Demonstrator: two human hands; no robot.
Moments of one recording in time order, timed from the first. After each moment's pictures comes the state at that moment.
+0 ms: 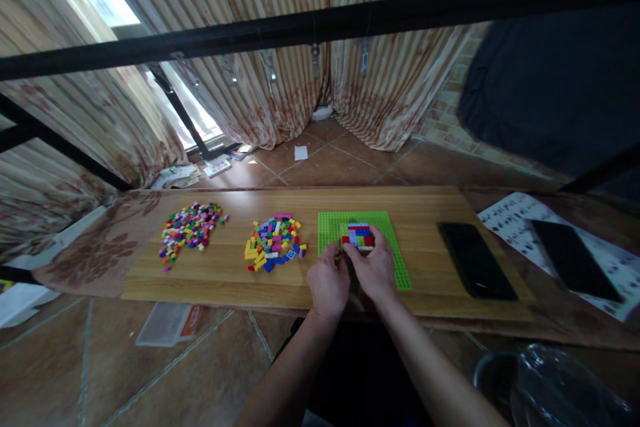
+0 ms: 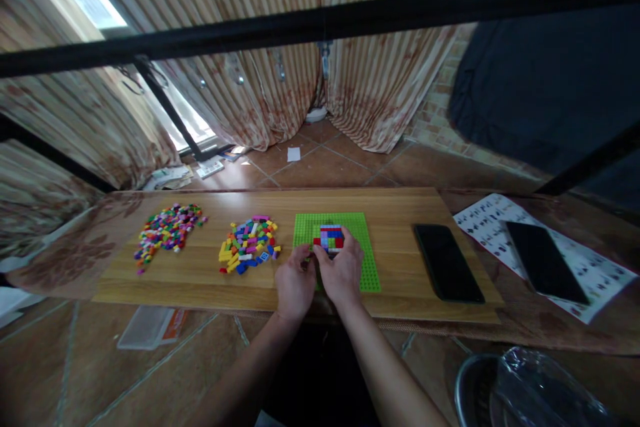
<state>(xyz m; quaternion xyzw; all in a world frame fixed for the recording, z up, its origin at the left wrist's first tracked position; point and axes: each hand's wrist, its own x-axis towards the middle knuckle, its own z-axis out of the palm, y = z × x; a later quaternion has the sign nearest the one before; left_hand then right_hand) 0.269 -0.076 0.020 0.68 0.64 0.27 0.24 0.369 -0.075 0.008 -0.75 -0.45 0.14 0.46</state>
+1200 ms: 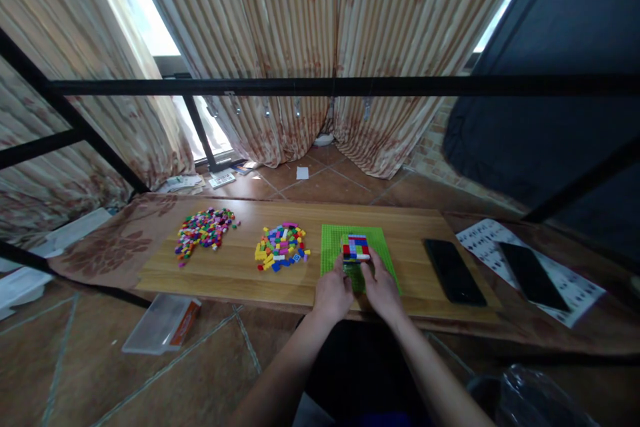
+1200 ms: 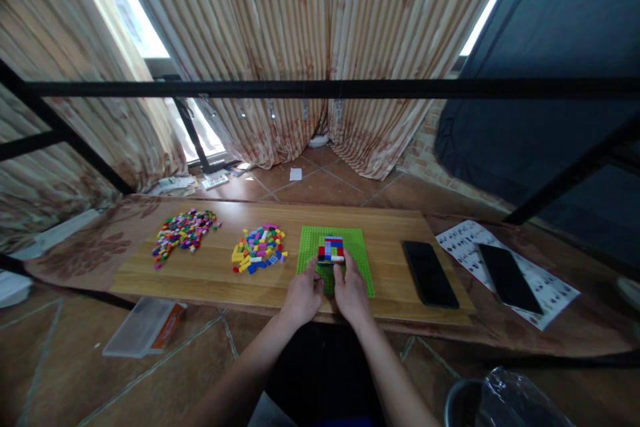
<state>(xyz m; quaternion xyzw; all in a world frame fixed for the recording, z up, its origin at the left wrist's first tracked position) 0.254 -0.096 0.025 0.76 0.54 0.18 0.32 0.384 -0.114 0.003 -0.72 -0.54 0.19 0.40</state>
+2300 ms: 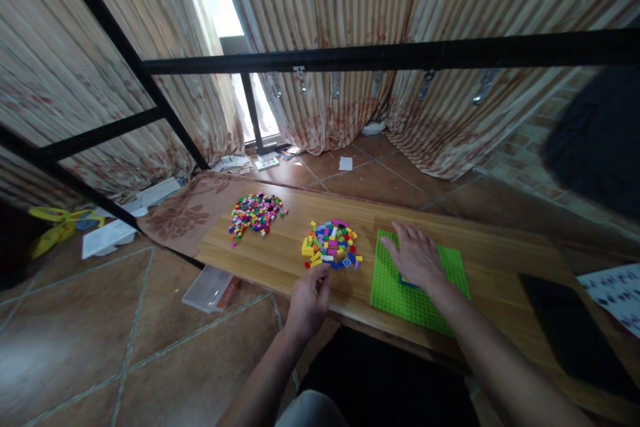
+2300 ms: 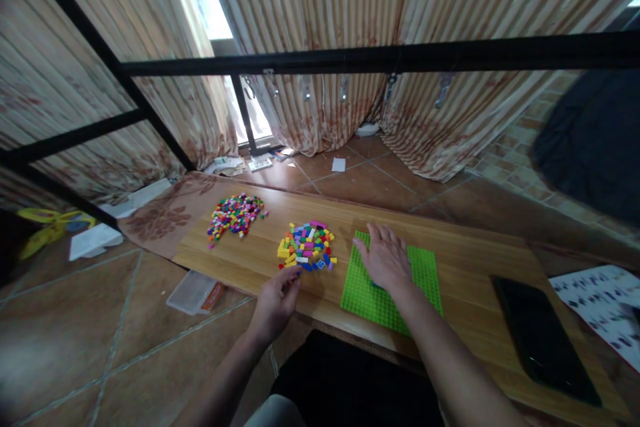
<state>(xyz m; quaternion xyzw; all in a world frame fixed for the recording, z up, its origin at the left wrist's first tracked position) 0.118 -0.090 0.015 0.63 0.60 0.38 0.31 0.362 -0.004 0.021 -0.68 -0.72 0.01 0.16</state>
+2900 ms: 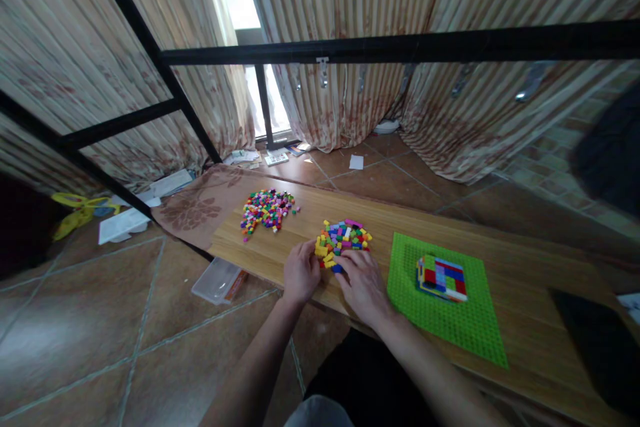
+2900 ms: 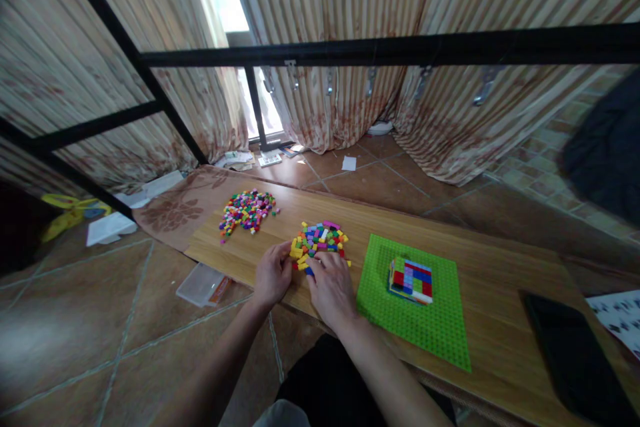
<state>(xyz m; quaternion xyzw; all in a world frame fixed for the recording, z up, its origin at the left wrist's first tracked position) 0.075 -0.044 0.002 0.67 0.64 0.34 0.13 0.236 -0.056 0.025 -0.51 -0.82 0.10 0.25</state>
